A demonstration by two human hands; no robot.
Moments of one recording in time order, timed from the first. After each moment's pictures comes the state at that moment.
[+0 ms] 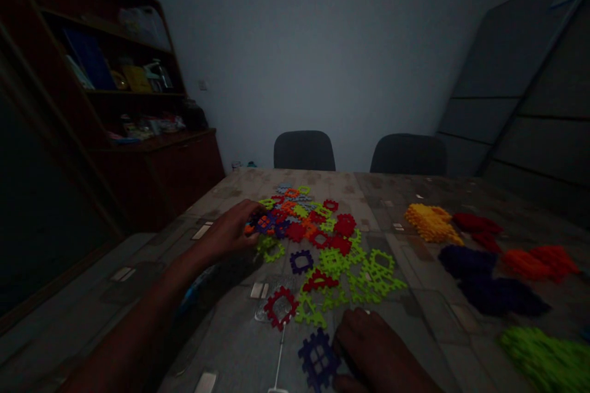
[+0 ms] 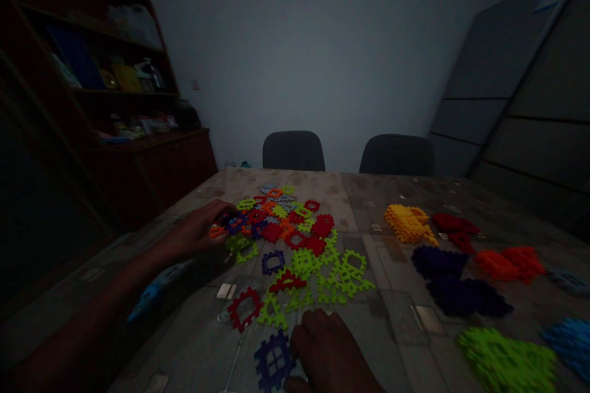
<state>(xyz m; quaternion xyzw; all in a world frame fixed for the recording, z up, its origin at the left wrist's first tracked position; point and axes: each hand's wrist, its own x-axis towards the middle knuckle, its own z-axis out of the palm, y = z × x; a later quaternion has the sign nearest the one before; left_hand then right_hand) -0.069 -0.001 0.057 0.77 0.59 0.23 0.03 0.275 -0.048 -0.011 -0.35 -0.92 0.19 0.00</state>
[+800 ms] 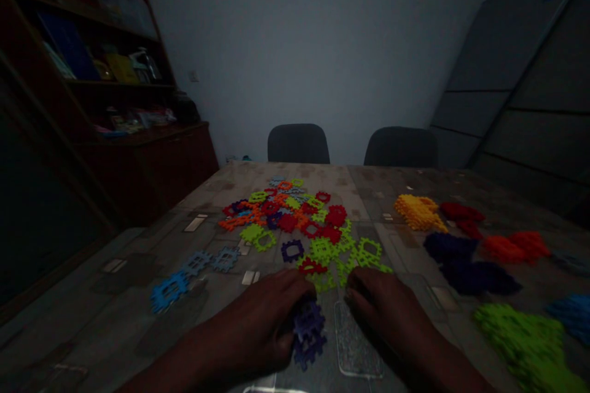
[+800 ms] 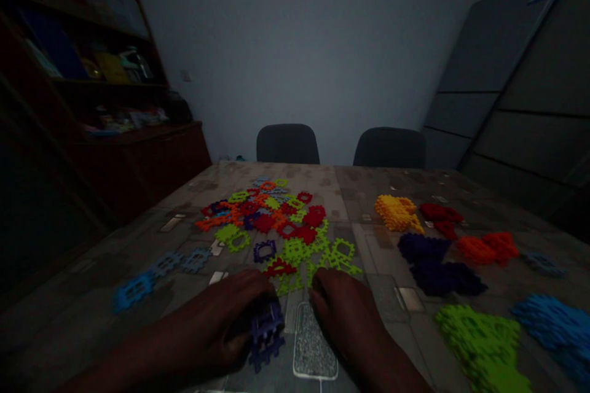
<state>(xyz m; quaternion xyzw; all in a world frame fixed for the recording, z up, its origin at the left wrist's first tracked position) 0.060 -0.091 0.044 0.82 0.50 0.13 0.24 0.300 -0.021 0.013 -0.50 -0.84 0.20 0.09</state>
